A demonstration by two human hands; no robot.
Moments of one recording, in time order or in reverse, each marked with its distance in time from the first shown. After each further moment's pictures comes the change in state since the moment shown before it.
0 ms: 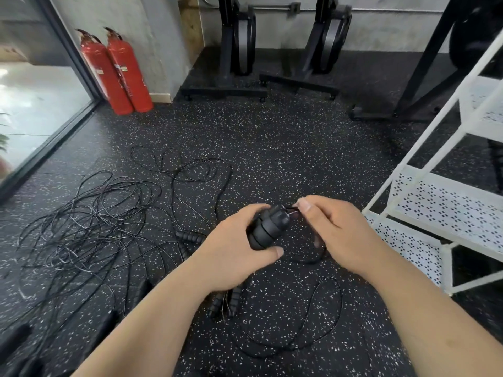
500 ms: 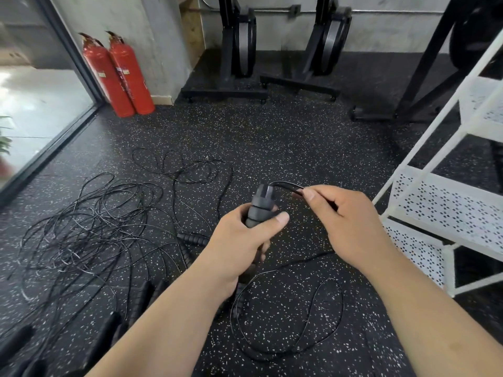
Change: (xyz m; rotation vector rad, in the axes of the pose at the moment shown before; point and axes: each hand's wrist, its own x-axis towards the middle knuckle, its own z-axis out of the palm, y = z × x) left_hand 0.006 0.010 0.021 -0.771 0.091 -0.213; right_hand 0.003 -0.012 -0.003 0.046 0.208 0.103
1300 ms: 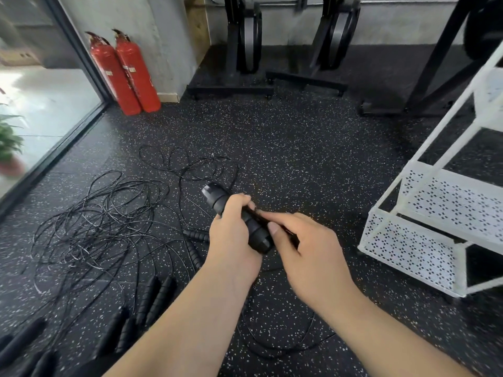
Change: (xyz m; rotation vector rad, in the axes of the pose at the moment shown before) left_hand 0.023 -0.001 0.014 -0.727 0.424 -0.168; right_hand -0.042 -0.021 0.061 0.015 0.014 -0.081
